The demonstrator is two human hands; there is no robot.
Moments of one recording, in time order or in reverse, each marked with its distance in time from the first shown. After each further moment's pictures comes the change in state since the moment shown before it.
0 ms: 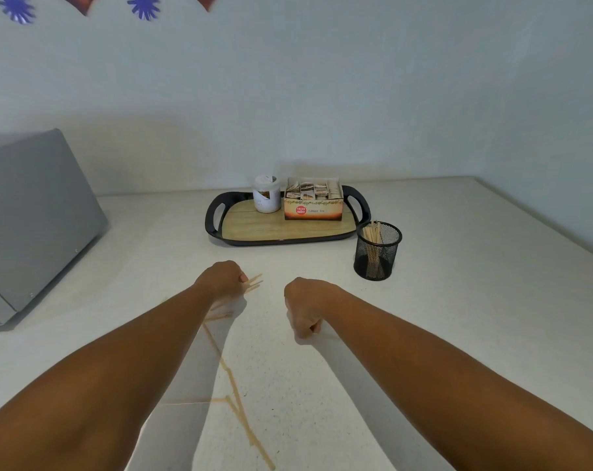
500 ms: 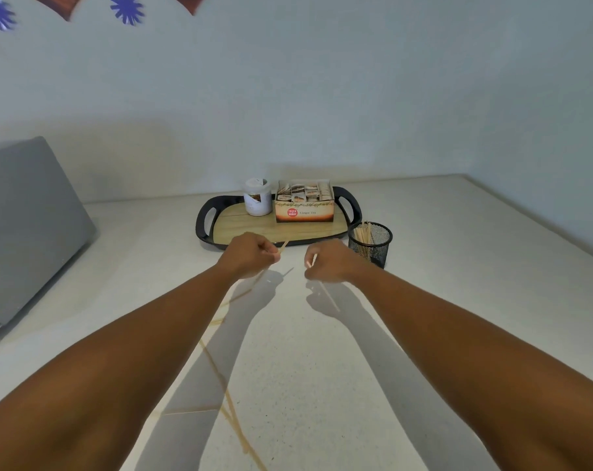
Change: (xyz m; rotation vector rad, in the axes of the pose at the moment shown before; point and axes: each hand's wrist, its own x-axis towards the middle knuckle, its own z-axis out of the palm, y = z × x) left_hand 0.007 0.074 -0.032 -0.417 0.125 0.156; right_hand -0.019 0.065 -0.035 0.445 0.427 0.029
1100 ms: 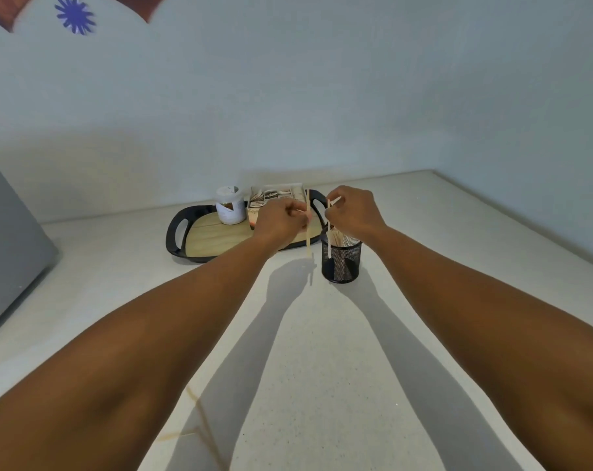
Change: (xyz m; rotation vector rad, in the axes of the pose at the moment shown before) left_hand 0.035 0.117 0.034 -0.490 0.067 0.128; right_hand -0.001 0.041 -0.081 0.260 0.602 0.143
